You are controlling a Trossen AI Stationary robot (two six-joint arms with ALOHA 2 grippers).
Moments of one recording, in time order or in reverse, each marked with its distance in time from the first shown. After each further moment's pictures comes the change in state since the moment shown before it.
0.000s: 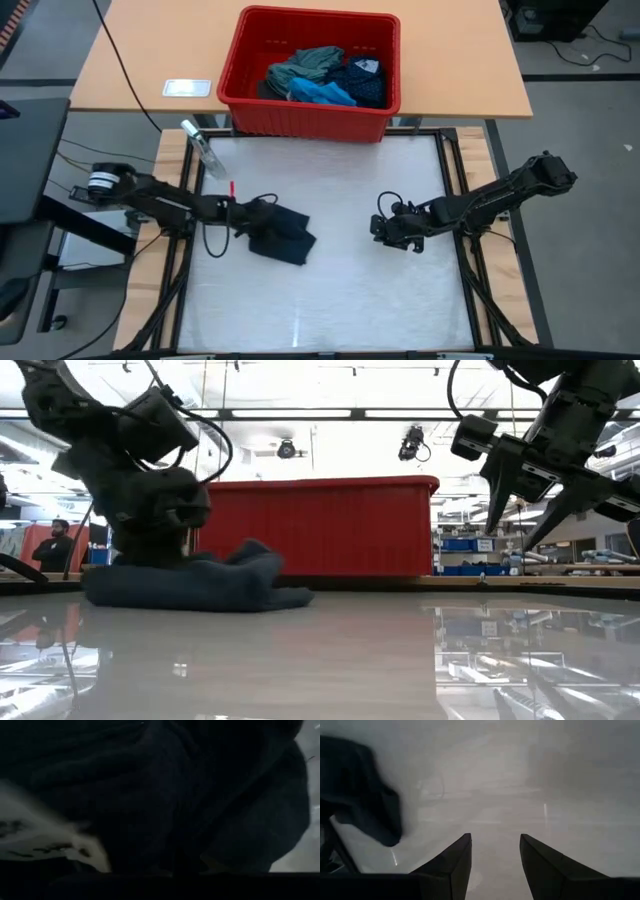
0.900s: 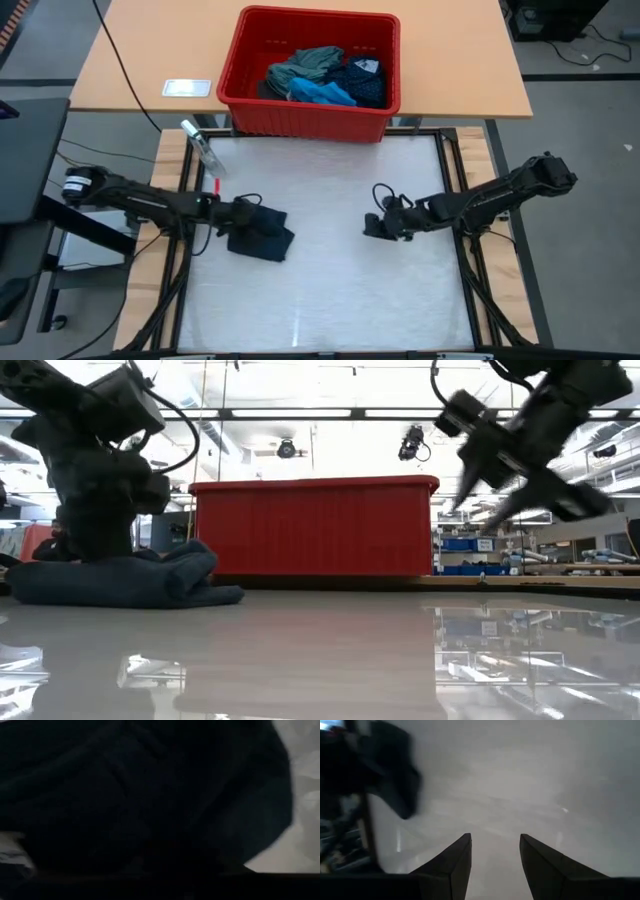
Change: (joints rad) left arm -0.033 -0.324 -0.003 -0.372 0.015 -0.076; right arm -0.052 0.000 0.000 0.171 0.072 -0.336
